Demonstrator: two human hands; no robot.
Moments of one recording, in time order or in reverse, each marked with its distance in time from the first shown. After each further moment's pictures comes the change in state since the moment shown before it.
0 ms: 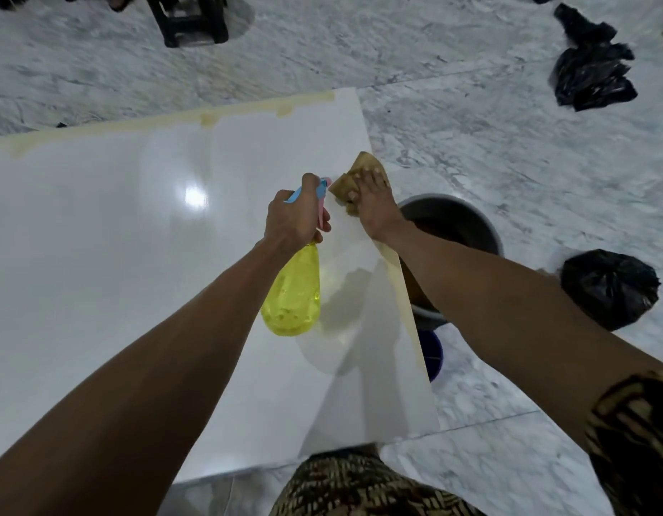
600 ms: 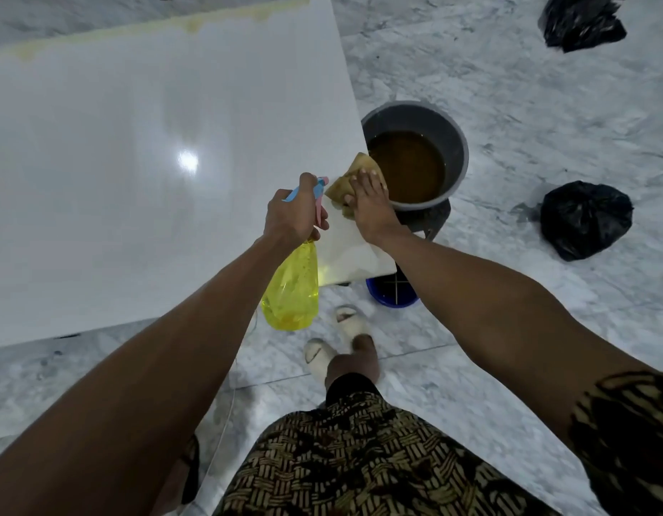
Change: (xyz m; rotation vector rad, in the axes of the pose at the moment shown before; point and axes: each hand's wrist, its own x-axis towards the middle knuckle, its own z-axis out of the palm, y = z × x) left_hand -0.207 -0.132 0.034 -0.008 -0.023 -0.036; right_hand -0.257 -0.014 0.077 0.128 -0.005 0.037
